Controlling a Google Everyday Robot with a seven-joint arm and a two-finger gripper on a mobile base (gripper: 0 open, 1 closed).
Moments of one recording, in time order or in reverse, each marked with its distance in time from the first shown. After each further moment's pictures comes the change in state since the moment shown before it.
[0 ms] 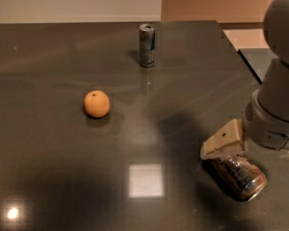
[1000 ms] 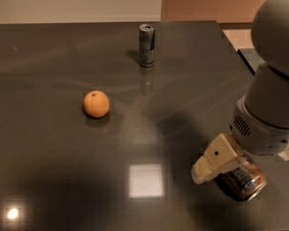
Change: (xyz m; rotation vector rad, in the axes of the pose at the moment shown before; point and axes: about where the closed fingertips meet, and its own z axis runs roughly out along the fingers) arm -0.010 -0.025 0.008 0.055 -0.026 -0.476
